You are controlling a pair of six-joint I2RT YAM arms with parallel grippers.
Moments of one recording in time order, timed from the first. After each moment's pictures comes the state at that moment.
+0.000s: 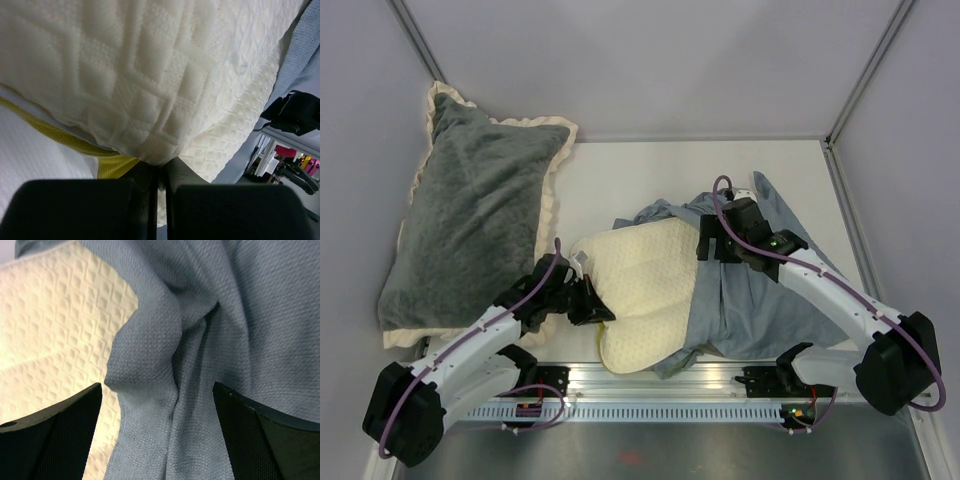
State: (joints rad) left arm -0.52 0.88 0.38 -0.34 0.47 -0.86; right arm 0.52 1.23 0.93 -0.54 0.16 0.50
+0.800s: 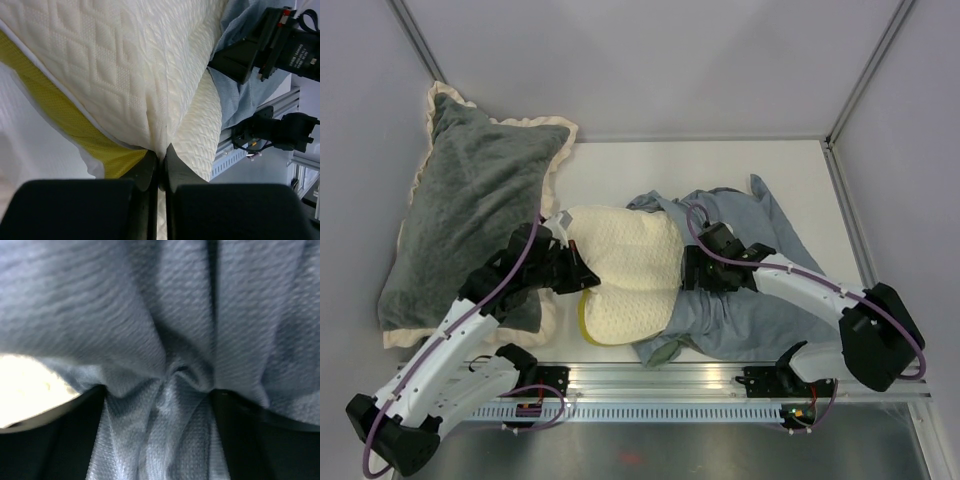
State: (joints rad) left arm -0.53 0.83 0.84 -0.72 0.24 -0.66; right arm 0.65 1.33 0.79 -0.52 0.06 0.64
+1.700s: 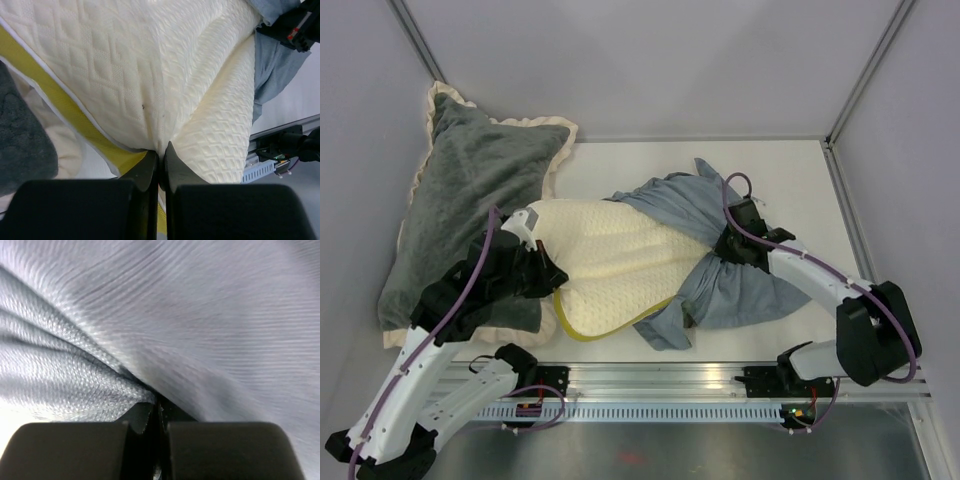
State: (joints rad) left arm -0.53 0.72 1.09 -1.04 0.01 -0.57; right arm 0.44 1.41 0.85 -0.39 0.16 0.81
